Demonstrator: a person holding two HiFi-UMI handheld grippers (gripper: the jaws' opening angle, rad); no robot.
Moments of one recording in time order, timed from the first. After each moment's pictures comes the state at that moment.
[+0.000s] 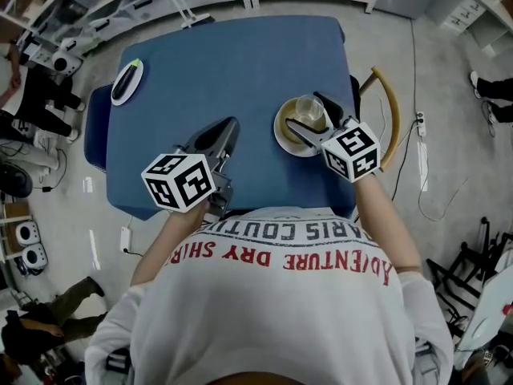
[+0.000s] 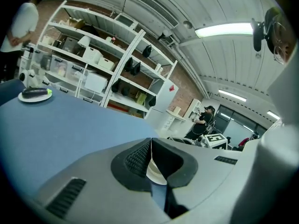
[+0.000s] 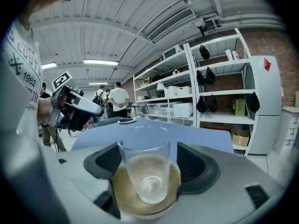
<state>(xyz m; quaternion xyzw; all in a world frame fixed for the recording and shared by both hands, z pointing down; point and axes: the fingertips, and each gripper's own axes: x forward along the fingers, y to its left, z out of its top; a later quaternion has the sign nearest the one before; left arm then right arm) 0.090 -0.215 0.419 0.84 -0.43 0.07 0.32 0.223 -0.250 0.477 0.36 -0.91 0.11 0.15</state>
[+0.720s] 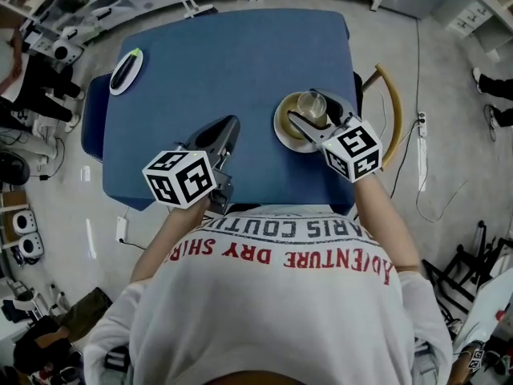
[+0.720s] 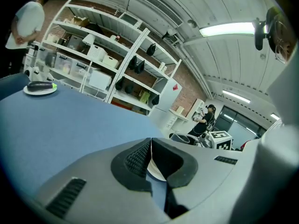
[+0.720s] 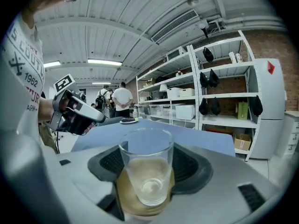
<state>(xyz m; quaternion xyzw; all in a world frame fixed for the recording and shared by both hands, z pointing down) 0.087 -0.212 0.434 0.83 -0.44 0.08 0.34 0.218 -0.251 0.471 0.35 -0.92 0.10 0.14</state>
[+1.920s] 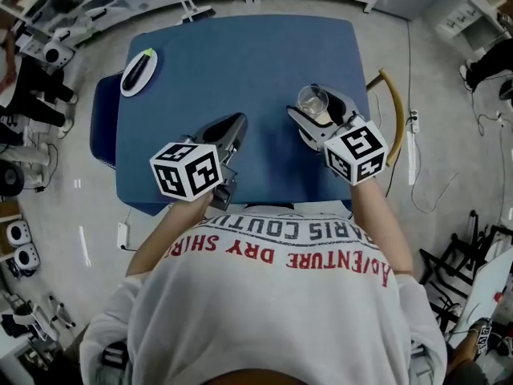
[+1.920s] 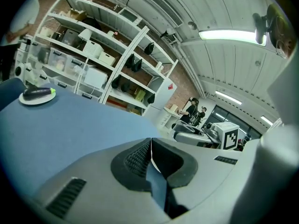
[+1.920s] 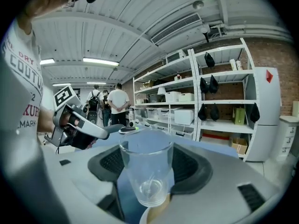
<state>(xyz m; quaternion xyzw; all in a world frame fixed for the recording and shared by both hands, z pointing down) 0.033 -0.220 0.414 0.85 -0.39 0.08 0.35 0.148 -0.251 0.407 0.39 -0.91 0.09 0.14</state>
